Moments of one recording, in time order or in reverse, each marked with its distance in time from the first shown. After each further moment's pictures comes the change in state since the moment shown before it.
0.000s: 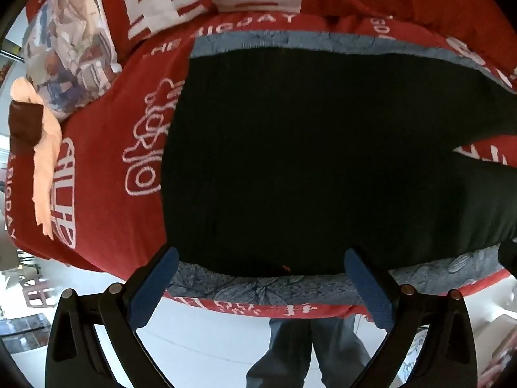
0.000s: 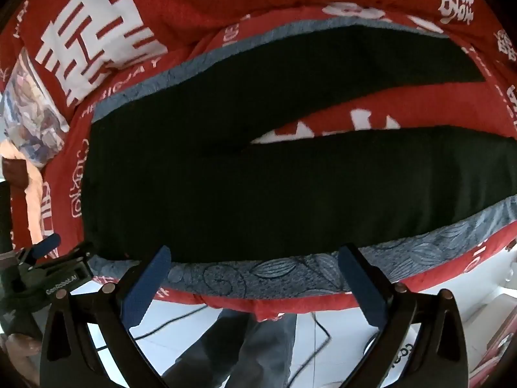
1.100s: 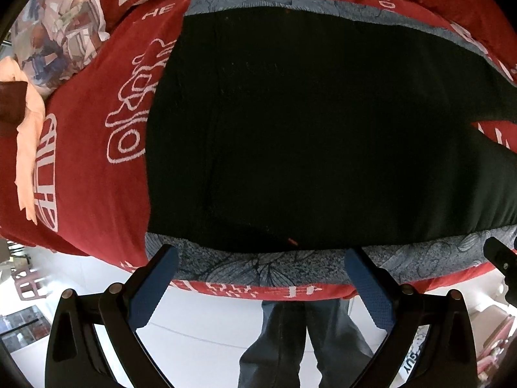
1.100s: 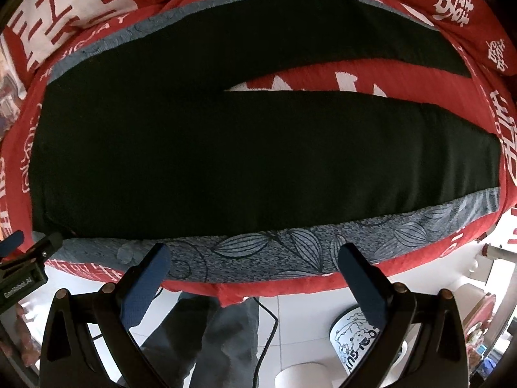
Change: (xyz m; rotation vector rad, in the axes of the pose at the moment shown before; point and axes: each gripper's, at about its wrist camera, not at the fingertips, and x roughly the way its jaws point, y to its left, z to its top) left arm 0.026 0.007 -0.017 -0.009 0.090 -0.064; right arm 0.026 0.003 -0.015 -0.044 0.116 -0.209
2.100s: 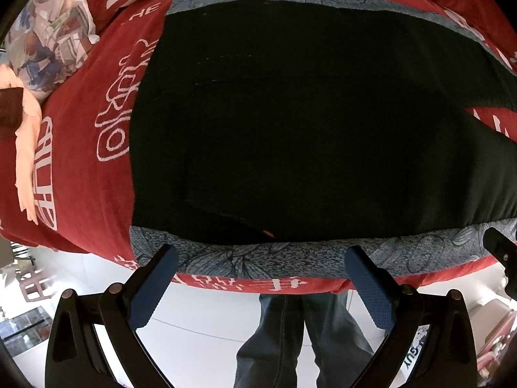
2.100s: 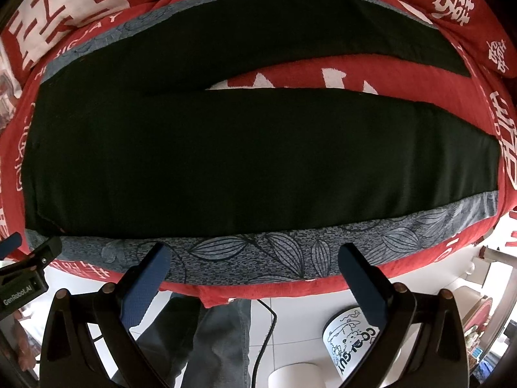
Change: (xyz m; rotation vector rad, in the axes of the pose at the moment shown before) left arm 0.006 -0.019 0.011 0.009 0.034 0.018; right arm 0.004 -0.016 0.010 -0.002 0.011 -0.005
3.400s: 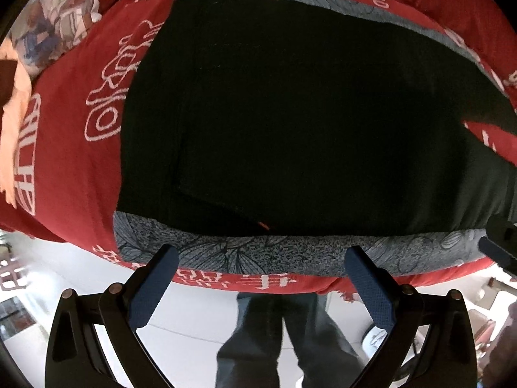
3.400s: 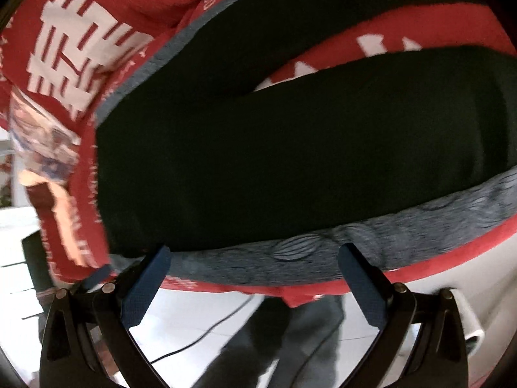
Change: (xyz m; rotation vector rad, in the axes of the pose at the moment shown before) left arm 0.013 0.024 -0.016 -0.086 -0.020 -0.129; right arm 0.015 -0.017 -0.004 0.194 0.020 0.486
